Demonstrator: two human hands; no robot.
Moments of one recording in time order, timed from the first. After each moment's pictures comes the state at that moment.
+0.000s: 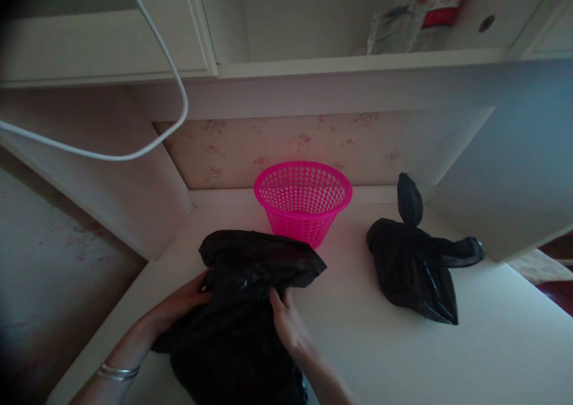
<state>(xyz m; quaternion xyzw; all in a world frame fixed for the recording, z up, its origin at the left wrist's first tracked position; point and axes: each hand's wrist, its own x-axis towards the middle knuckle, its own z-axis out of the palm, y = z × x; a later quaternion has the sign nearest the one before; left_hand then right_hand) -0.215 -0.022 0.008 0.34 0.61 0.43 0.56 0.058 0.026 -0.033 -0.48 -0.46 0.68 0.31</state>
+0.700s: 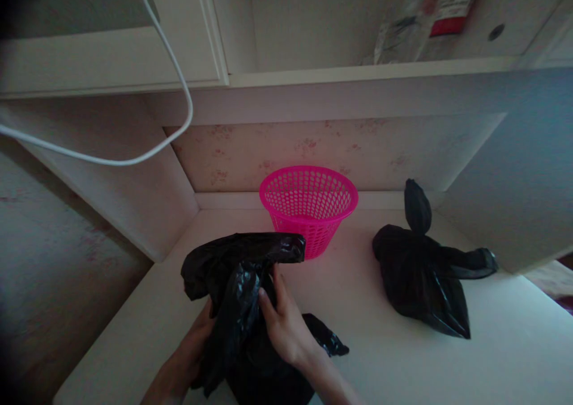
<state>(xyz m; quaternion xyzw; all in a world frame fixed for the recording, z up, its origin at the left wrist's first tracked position) -0.127 -0.055 0.006 0.22 0.52 0.59 0.58 0.054 0.026 0.006 -0.38 -0.62 0.60 0.33</state>
